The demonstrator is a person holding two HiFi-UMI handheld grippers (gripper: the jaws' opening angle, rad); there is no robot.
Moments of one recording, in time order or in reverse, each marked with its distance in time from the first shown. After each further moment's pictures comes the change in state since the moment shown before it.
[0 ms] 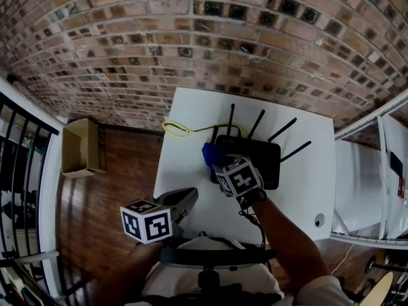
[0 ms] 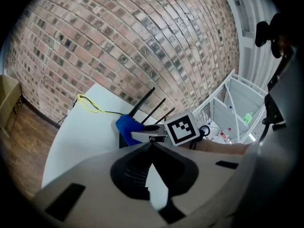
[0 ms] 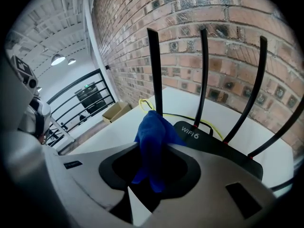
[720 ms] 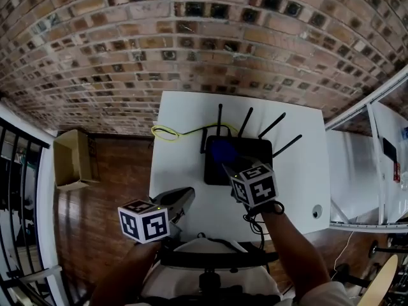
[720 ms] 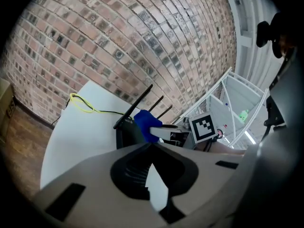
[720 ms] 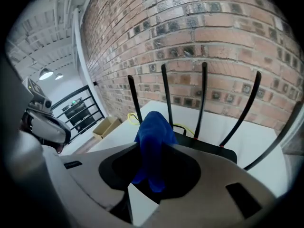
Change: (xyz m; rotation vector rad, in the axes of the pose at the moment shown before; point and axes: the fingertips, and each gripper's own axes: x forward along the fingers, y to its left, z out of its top) left arm 0.010 0.004 0.005 0.031 0.054 -0.047; right arm -0.065 -0.029 0.002 0.160 -0.154 -0.114
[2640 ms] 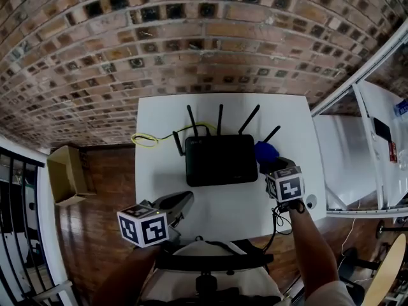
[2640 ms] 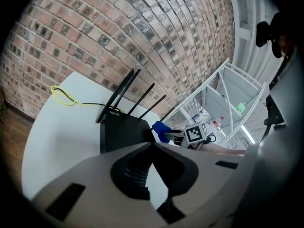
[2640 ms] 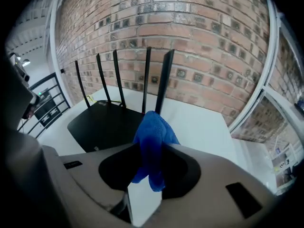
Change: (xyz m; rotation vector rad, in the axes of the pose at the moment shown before) left arm 0.054 -0.041 -0.012 0.045 0.096 -0.048; right arm -0.088 -0.192 -0.111 0.079 0.102 -0.369
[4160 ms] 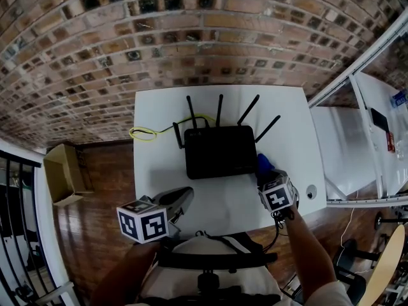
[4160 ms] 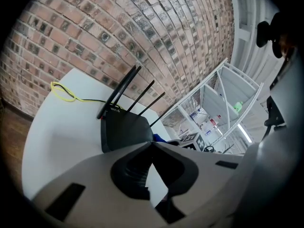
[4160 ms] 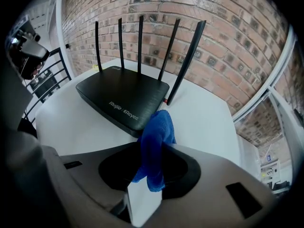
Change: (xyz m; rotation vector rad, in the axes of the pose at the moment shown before) left arm -0.008 0.008 -0.013 0.005 0.030 -0.026; right arm 0.001 0.041 -0.084 -0.148 0.189 -0.027
